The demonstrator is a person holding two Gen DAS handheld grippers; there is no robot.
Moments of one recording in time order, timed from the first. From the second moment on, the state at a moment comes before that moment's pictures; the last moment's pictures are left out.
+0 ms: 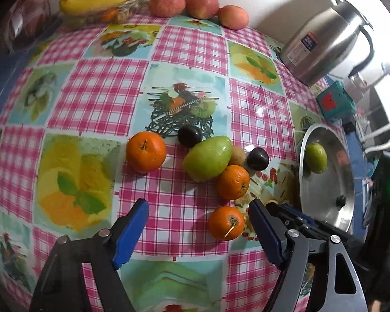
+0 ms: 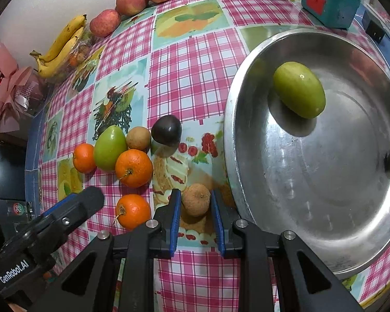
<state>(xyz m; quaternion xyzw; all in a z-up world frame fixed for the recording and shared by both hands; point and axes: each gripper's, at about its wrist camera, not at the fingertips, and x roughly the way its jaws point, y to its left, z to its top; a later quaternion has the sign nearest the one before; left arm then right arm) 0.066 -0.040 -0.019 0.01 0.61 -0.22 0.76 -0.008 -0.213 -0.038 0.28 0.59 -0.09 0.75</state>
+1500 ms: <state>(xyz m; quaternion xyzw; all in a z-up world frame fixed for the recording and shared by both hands) 0.066 -0.035 -0.022 0.02 0.60 -0.20 0.77 -0.004 -0.211 -0.042 0.29 0.59 -0.08 0.75</state>
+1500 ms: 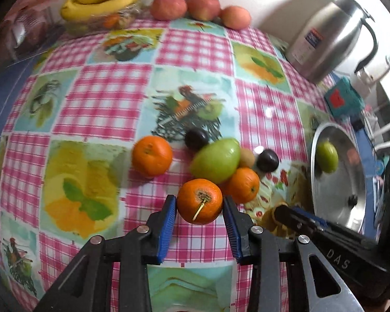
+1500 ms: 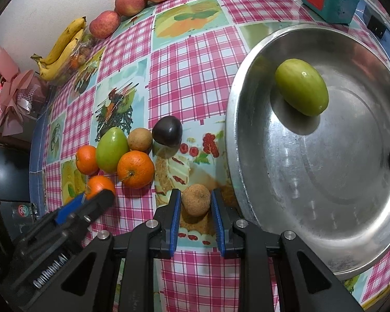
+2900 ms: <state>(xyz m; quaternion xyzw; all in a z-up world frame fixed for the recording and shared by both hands) 0.035 -0.100 0.018 0.05 0.53 -0.24 0.81 -0.051 -0.297 0.011 0.29 0.51 -0.22 0.78</state>
